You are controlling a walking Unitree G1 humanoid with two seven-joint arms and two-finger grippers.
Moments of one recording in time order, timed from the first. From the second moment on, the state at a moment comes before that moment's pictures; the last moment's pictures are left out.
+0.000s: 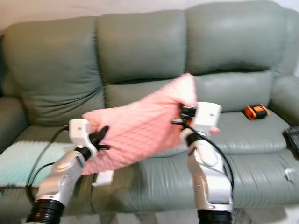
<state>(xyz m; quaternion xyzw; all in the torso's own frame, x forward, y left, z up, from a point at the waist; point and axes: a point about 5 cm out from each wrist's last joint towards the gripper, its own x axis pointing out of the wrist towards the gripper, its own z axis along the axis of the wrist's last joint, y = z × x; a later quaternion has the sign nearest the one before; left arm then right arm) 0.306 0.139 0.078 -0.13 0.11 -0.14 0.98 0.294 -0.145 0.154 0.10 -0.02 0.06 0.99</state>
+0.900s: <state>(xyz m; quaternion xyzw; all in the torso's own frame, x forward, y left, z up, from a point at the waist) 0.315 0.137 0.083 -0.07 0.10 -0.09 0.99 0.290 -0.153 0.148 0.09 -0.02 0.05 0.99</state>
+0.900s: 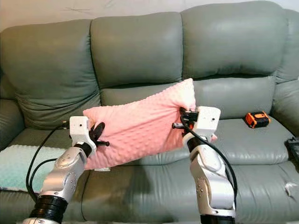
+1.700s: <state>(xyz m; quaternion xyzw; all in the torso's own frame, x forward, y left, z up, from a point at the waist) 0.299 0.152 0.043 0.02 0.14 -0.12 0.98 0.276 -0.159 0.096 0.09 0.05 0.03 0.99</state>
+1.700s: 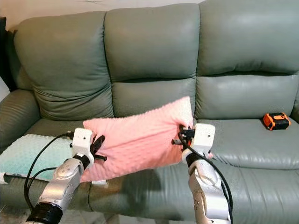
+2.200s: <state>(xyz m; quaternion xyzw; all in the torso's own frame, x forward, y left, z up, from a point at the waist) 0.336 0.130 0.058 0.05 0.13 -0.19 0.97 0.279 -0.195 0.075 0.05 0.08 -0.02 0.99</state>
